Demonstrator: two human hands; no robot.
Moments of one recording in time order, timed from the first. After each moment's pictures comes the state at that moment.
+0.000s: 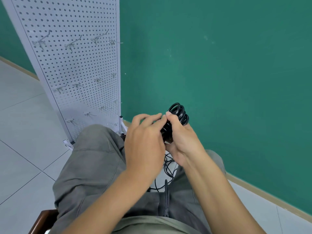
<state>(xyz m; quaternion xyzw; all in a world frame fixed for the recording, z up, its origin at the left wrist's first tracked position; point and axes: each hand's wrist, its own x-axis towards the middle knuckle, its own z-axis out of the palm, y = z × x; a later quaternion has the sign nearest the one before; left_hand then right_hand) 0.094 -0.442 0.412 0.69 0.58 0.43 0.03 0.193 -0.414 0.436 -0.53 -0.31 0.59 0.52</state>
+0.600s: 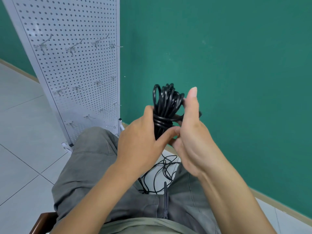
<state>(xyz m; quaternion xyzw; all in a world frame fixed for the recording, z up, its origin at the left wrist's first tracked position) 0.078 -0.440 0.435 0.71 0.57 0.40 0.10 0.192 -0.450 0.484 -0.49 -0.48 0.54 0.49</state>
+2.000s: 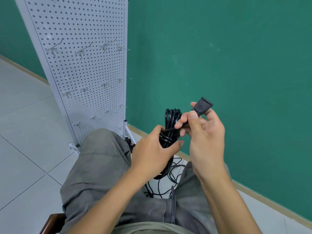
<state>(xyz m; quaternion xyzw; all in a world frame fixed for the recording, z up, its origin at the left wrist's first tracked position) 0.087 -0.430 0.404 0.62 0.60 0.39 0.31 0.192 -0.443 0.467 -0.41 -0.47 0.40 0.67</state>
